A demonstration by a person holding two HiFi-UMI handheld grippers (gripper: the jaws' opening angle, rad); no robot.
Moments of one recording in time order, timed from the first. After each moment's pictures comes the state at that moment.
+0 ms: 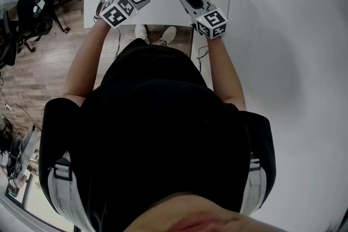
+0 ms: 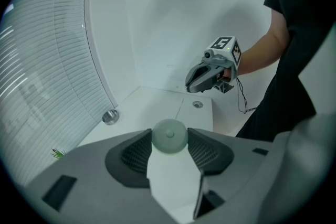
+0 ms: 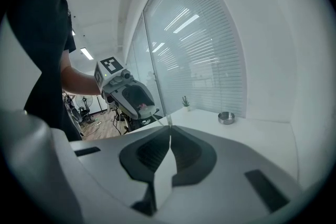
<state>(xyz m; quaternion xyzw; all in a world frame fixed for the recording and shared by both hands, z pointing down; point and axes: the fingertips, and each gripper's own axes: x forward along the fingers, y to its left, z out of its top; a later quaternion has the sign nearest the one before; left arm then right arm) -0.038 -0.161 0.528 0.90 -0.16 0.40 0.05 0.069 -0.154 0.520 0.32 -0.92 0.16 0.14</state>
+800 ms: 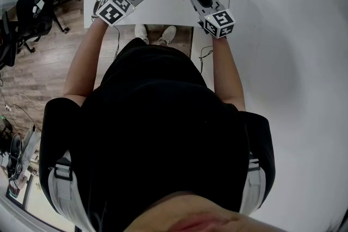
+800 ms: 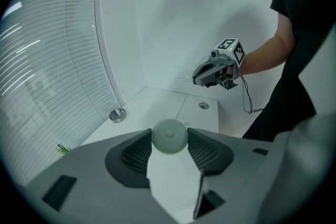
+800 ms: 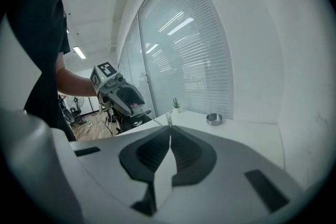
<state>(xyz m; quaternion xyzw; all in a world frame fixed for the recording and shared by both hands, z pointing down) -0.051 -0.176 0.525 0.90 -0.19 0.39 0.05 0.107 -0.165 0.514 0.36 -0.91 0.15 0.14</state>
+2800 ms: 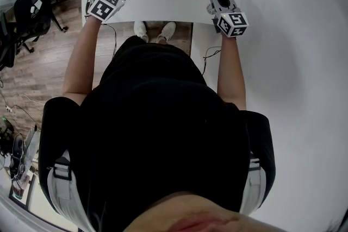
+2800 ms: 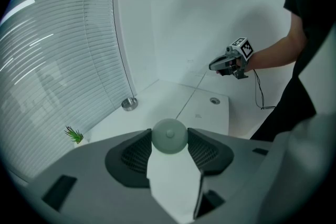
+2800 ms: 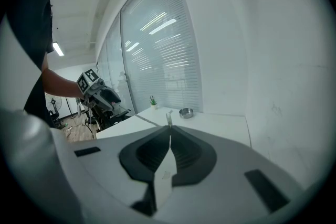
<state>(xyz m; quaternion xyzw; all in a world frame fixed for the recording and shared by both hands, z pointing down) -0.089 -0.193 0.544 0.88 -0.25 0.39 0.08 0.204 -0.166 0.524 0.47 -0.86 0.17 0.15</state>
